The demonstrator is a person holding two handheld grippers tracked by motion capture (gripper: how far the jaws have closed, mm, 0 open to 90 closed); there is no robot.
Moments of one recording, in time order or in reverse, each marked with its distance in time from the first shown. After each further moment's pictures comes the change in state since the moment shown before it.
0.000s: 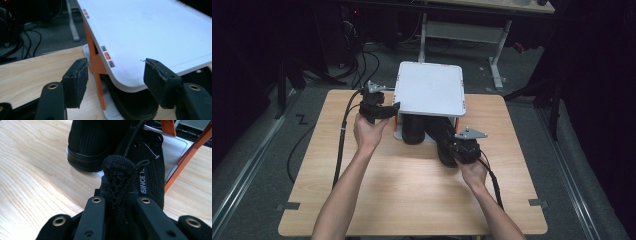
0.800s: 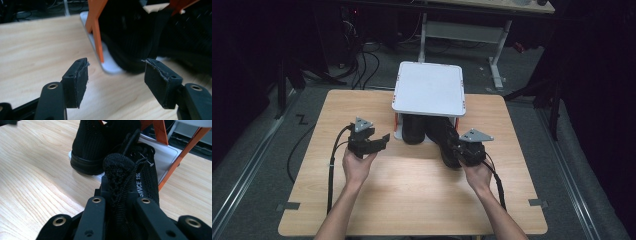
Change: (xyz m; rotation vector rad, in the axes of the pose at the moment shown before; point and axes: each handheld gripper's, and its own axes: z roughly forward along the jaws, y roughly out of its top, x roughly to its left) left arm 0.038 -0.058 -0.066 0.002 -0.046 -0.039; right arm 0.003 0.002 -0.022 -0.036 -0.021 -0.032
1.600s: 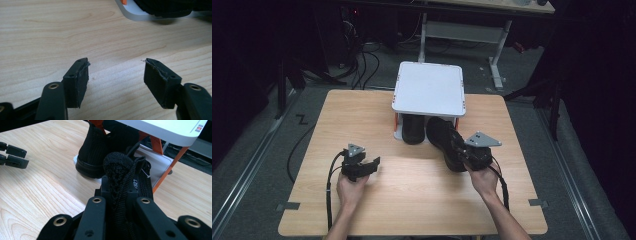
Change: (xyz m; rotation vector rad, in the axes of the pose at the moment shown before) left arm 0.059 -0.073 -0.025 0.065 0.138 -0.029; right arm 0.006 0.004 -0.031 -0.047 -0.007 -0.048
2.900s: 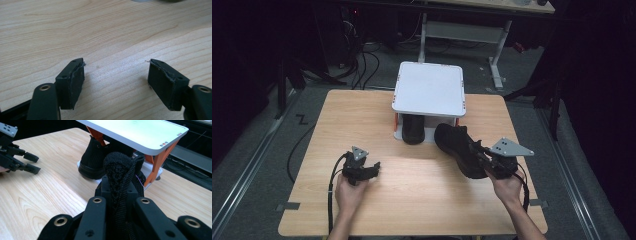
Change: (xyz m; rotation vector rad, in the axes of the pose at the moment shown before) left arm 0.007 -0.019 0.001 0.039 0.037 0.118; right arm -0.021 -0.006 -0.061 -0.085 0.035 -0.041
